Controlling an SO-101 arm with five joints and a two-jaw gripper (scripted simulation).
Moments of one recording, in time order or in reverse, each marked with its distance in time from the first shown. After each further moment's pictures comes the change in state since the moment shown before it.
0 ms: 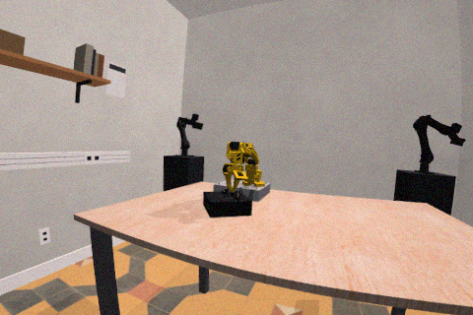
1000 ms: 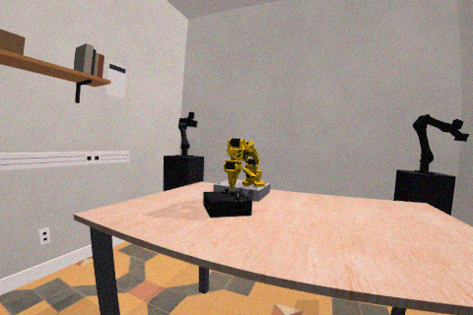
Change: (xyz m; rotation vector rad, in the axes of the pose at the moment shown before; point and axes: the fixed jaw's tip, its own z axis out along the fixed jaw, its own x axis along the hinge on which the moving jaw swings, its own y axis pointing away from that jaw) arm 0.009 0.001 -0.012 -0.013 0.007 -0.702
